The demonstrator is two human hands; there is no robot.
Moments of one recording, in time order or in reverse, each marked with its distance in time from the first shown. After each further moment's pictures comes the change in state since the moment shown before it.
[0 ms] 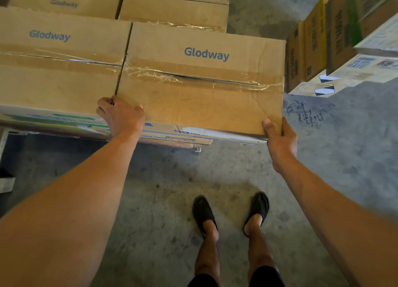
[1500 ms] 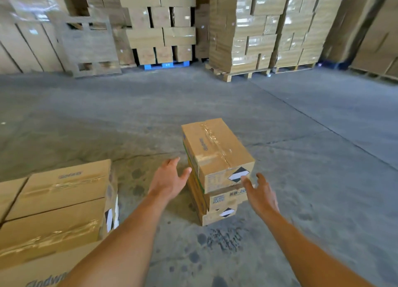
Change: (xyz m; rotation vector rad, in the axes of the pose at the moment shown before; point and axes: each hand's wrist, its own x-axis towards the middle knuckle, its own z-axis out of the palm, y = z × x) left_hand -0.209 0.594 0.000 -0.137 -0.274 0.968; right_hand 0.196 -0.179 -0.422 -0.034 0.271 -0.203
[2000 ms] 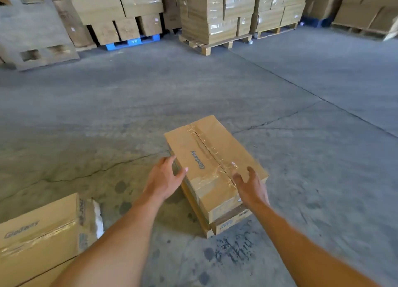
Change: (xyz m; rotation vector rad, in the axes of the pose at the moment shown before) left_hand 0.272 -0.023 0.062 0.047 -0.215 0.057; right_hand 0.226 -0.050 0.103 -0.020 -0.015 0.183
